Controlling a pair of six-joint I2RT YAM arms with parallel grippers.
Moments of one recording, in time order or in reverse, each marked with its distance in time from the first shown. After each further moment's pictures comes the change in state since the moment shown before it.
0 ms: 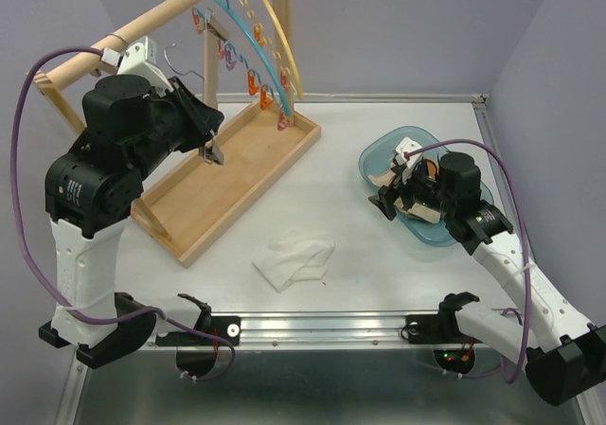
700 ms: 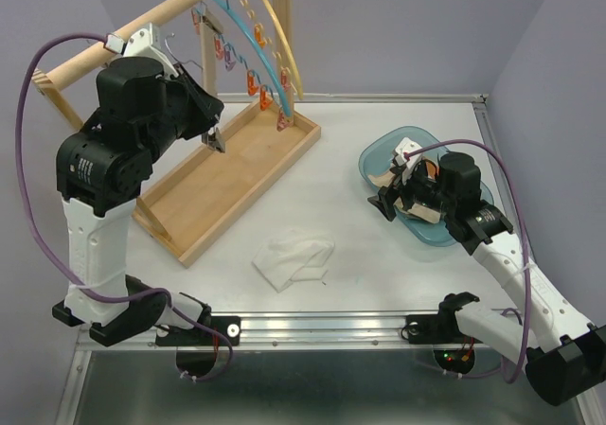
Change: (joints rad) left arm 0.000 0.116 0.153 -0.072 -0.063 -0.019; right arm 0.000 0.000 0.000 0.000 -0.017 0.000
